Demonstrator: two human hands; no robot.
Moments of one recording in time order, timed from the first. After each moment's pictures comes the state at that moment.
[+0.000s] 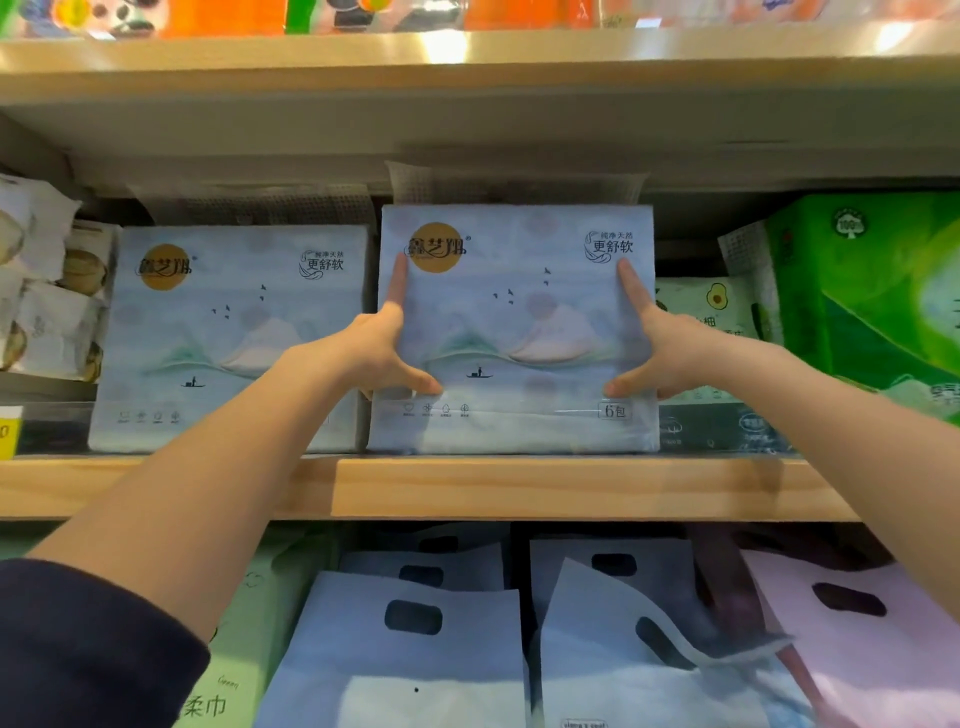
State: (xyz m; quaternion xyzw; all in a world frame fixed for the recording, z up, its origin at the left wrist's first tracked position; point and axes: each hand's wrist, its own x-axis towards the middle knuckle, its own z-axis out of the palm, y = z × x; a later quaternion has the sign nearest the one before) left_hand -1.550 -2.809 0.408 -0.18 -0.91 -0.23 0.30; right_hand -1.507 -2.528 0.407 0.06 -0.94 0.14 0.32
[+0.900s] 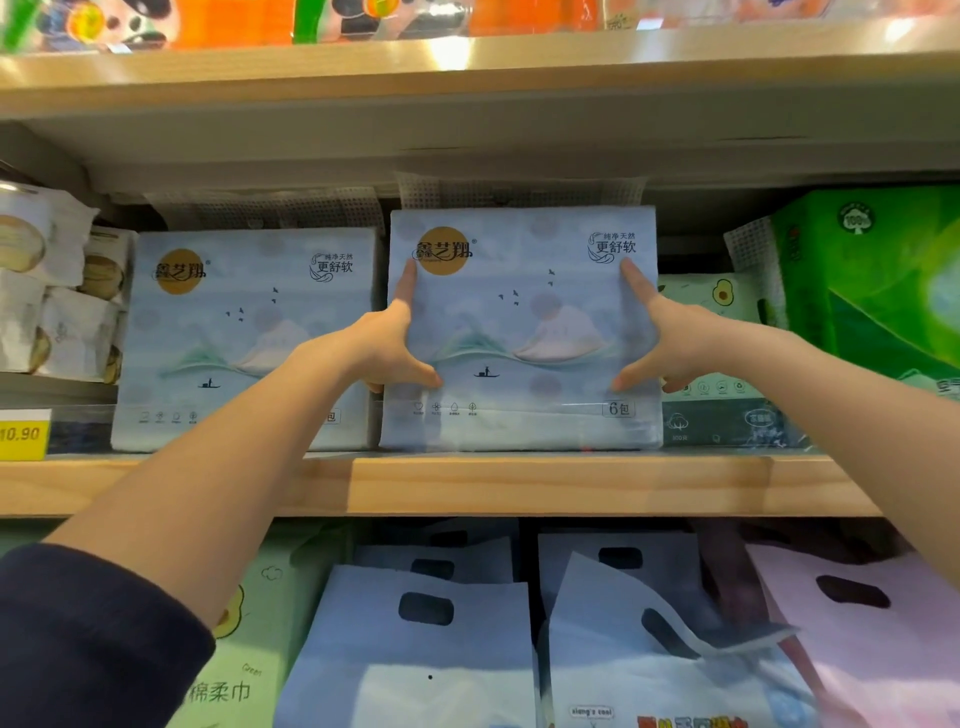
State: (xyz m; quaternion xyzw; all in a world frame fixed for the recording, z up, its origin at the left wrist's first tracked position) left_hand -1.542 -2.810 0.411 -0.16 -0.92 -0.20 0.29; right_hand -1.498 -2.532 0.414 0.05 -0.94 0.18 0.30
